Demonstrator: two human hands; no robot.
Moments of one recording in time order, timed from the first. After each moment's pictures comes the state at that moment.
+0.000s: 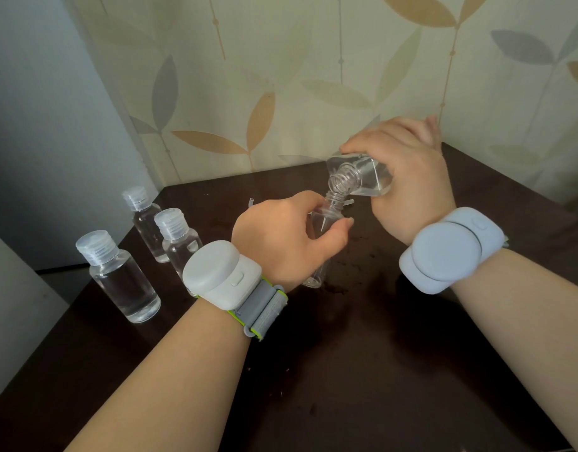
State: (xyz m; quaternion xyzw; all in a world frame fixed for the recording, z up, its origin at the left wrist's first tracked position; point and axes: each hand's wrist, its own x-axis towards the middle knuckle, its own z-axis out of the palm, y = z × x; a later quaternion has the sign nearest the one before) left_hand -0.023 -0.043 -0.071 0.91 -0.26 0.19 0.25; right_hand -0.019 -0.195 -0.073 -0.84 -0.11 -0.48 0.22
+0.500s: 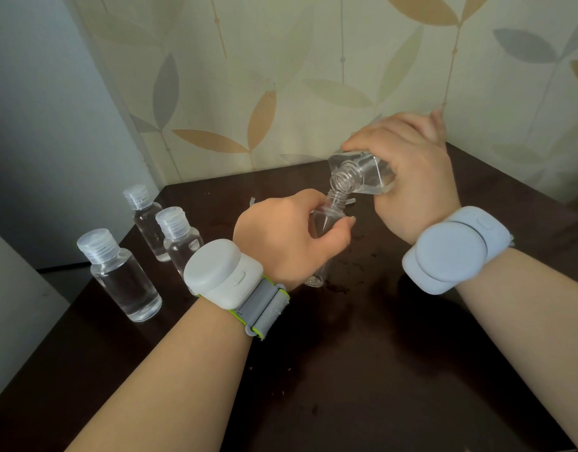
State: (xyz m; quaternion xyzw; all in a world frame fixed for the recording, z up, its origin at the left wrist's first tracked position) left_hand -0.025 -0.043 -0.070 0.91 -0.26 0.20 0.26; right_hand -0.020 -0.194 -0.073 -0.84 -0.13 -0.49 0.21
